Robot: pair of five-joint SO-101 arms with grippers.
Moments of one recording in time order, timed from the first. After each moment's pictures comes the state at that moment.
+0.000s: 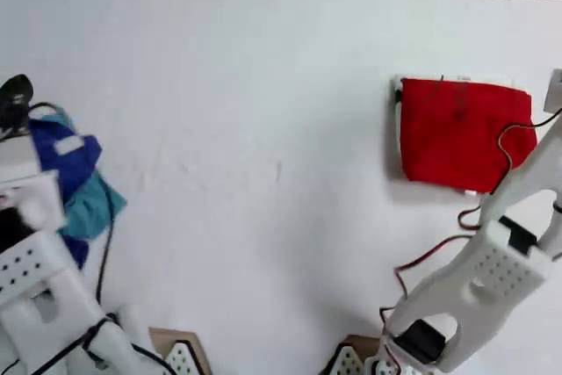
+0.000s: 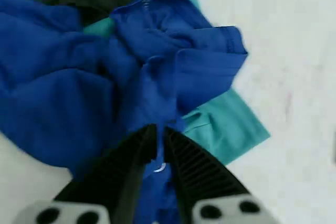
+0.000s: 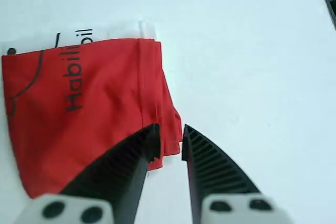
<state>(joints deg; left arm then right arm) -46.1 -47.6 45.0 63.8 -20.0 32.4 27.8 -65.1 100.0 22.5</state>
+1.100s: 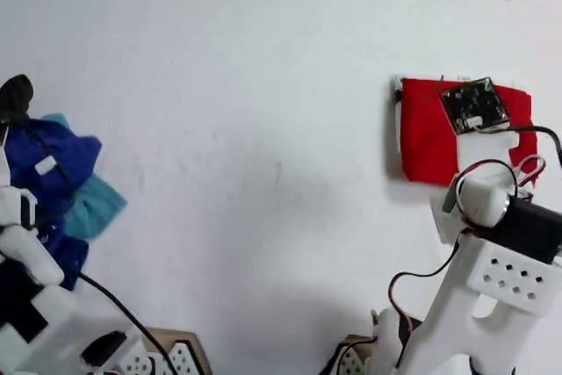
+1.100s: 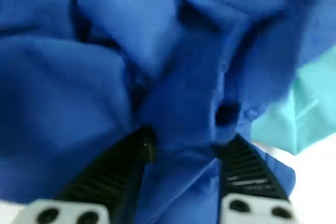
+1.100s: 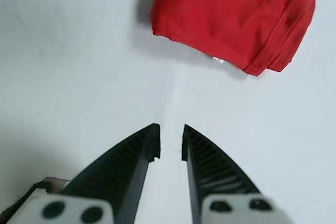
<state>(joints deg) -56.4 1.1 26.4 61.2 -36.9 19.1 -44.0 18.2 100.0 37.9</state>
